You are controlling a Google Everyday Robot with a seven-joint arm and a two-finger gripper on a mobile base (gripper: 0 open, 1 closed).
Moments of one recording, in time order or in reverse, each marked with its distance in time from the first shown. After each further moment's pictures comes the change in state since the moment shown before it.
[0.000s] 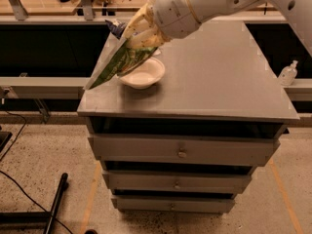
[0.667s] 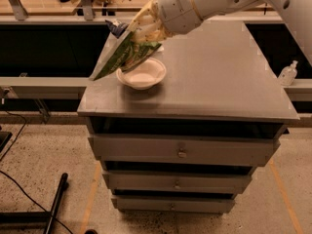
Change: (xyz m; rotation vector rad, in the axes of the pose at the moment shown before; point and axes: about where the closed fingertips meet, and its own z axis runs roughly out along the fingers) arm 0.028 0.004 0.000 0.029 0.011 0.062
